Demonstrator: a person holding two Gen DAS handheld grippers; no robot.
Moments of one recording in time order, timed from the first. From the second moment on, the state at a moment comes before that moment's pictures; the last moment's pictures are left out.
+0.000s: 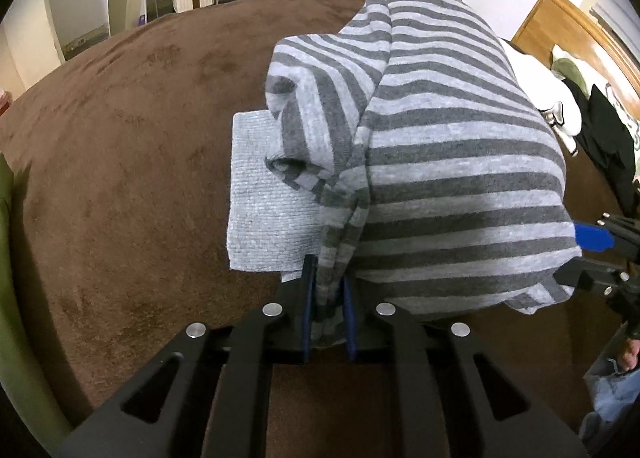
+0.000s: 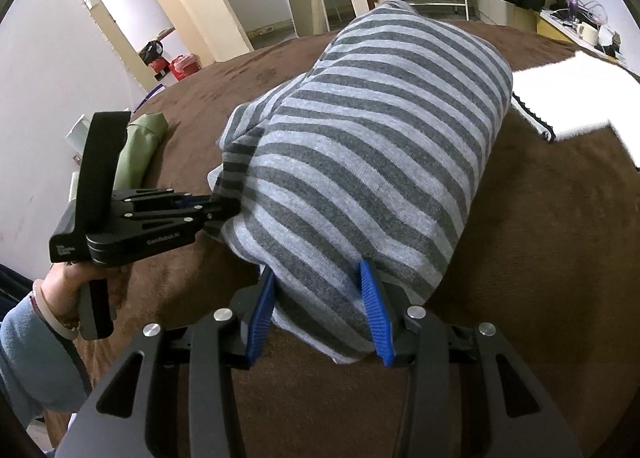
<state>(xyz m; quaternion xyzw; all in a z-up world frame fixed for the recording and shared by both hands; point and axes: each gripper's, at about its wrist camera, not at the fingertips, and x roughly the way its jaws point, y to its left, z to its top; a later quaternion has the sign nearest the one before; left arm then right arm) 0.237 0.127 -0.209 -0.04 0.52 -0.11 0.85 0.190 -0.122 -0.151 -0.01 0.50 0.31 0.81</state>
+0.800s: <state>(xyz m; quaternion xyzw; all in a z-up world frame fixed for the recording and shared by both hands) 0.230 0.151 -0.148 0.00 0.46 -0.13 0.88 0.213 -0.208 -0.141 0.15 0.51 0.25 0.81</state>
